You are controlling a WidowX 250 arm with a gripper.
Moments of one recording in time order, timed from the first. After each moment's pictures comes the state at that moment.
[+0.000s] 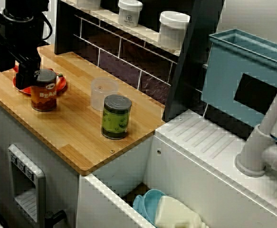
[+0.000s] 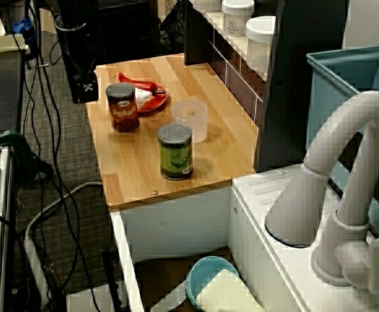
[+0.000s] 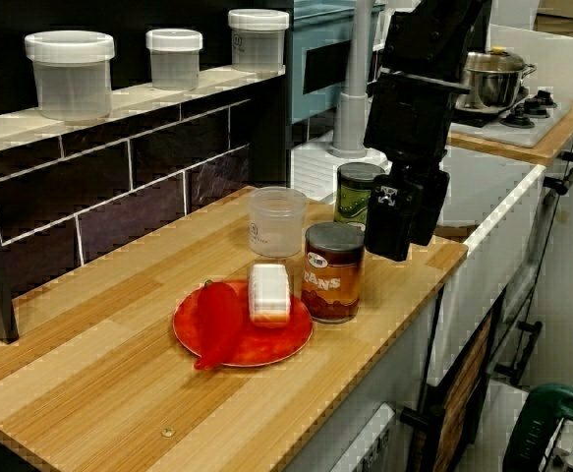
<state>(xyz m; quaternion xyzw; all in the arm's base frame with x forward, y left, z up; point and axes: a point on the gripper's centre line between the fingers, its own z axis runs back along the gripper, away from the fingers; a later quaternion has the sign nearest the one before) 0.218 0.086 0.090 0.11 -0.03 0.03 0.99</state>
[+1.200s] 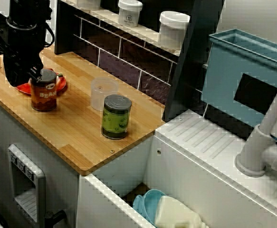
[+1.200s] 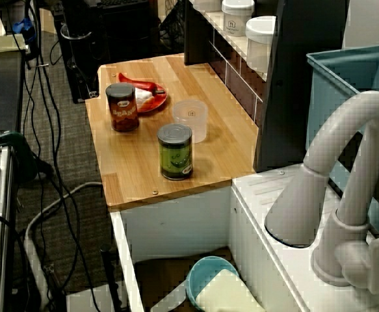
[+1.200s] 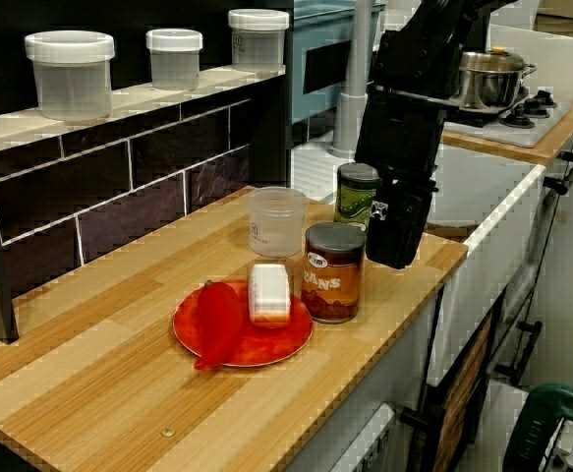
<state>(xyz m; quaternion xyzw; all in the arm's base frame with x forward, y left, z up) 0.222 0.089 0.079 0.12 -0.03 0.03 0.99</state>
